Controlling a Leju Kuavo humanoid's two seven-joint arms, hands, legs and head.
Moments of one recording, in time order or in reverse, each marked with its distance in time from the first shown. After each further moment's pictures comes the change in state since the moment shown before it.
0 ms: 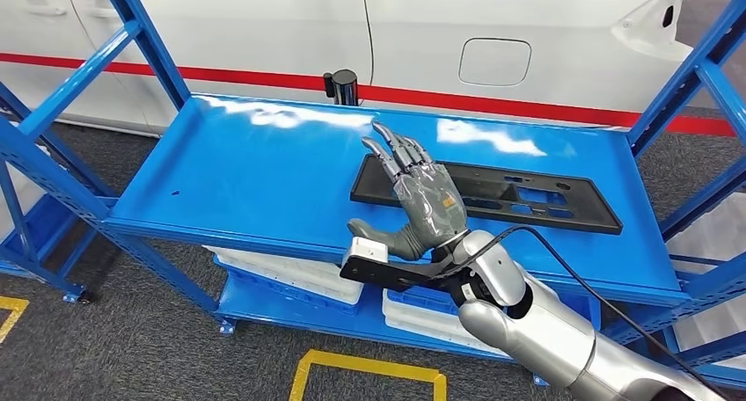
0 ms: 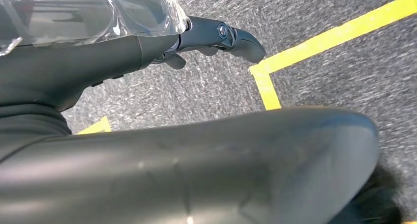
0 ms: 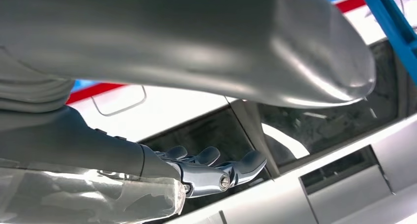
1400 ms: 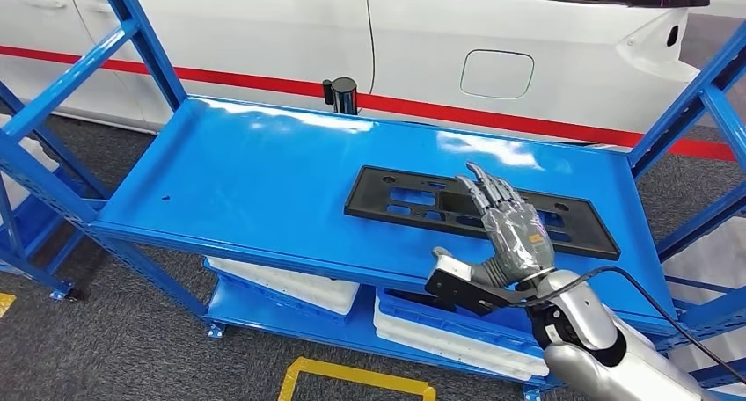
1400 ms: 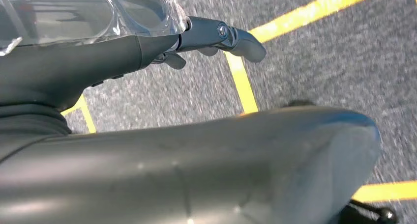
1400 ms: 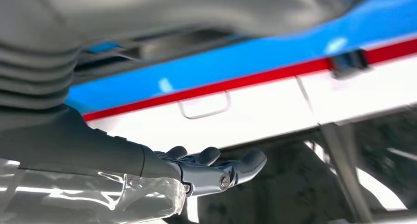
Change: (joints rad) left arm 0.007 -0.074 0.030 0.004 0.004 0.020 -0.026; right arm 0.279 -0.345 -0.164 -0.243 -0.020 0.079 0.165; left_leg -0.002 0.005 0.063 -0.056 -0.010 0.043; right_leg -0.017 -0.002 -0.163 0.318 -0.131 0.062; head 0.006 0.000
